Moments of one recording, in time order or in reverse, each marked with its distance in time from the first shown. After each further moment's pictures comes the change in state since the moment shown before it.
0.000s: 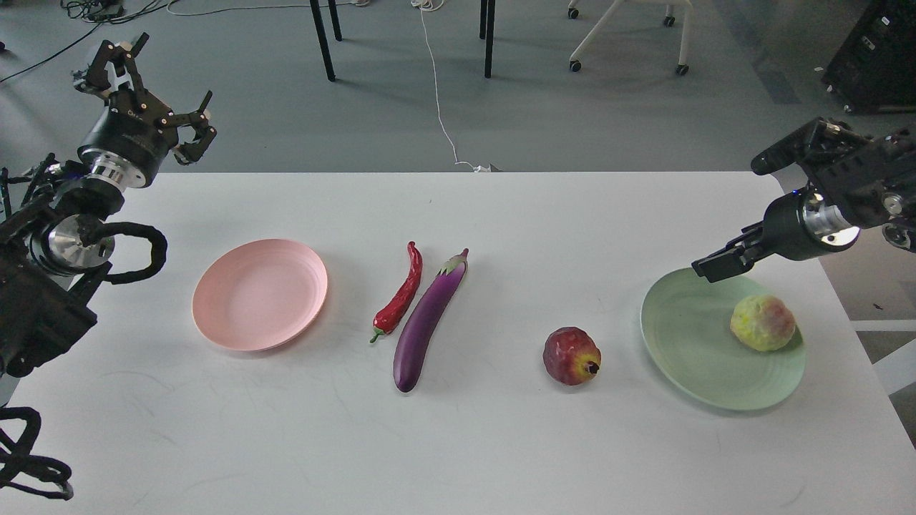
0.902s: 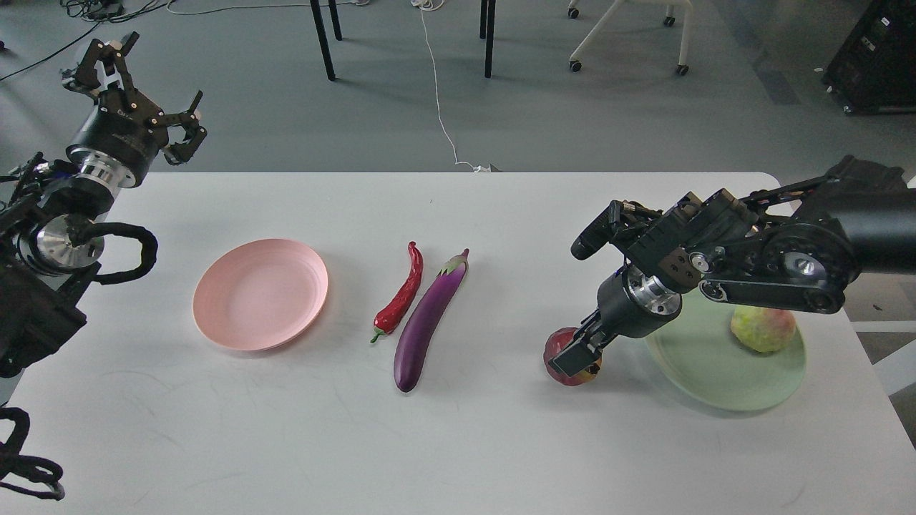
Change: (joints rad) left arm -0.007 0.022 0.011 0.000 0.005 0.000 0.004; right arm -0.039 0.348 -0.113 0.050 0.181 0.003 0.003
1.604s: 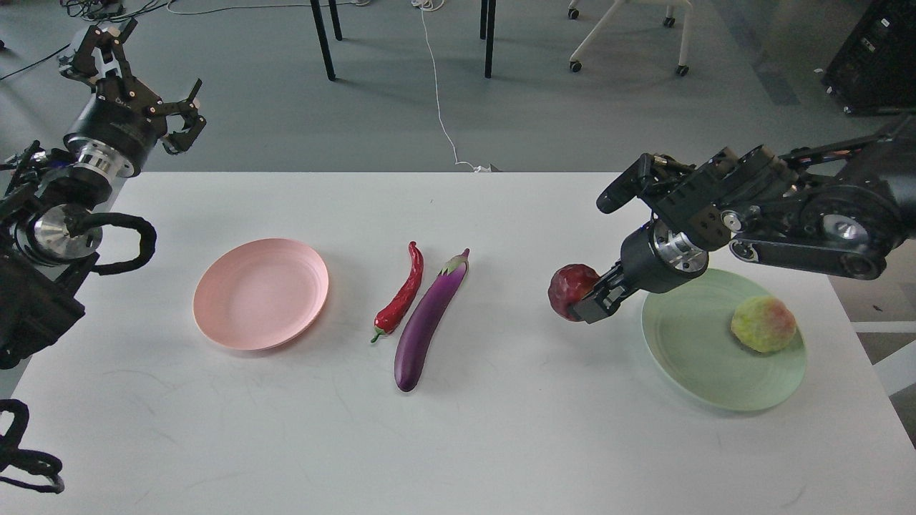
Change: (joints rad) left arm -0.019 0.005 0.001 0.002 0.002 0.000 -0.001; right arm 0.136 -0.126 0.005 0.005 -0.008 -0.004 -0.005
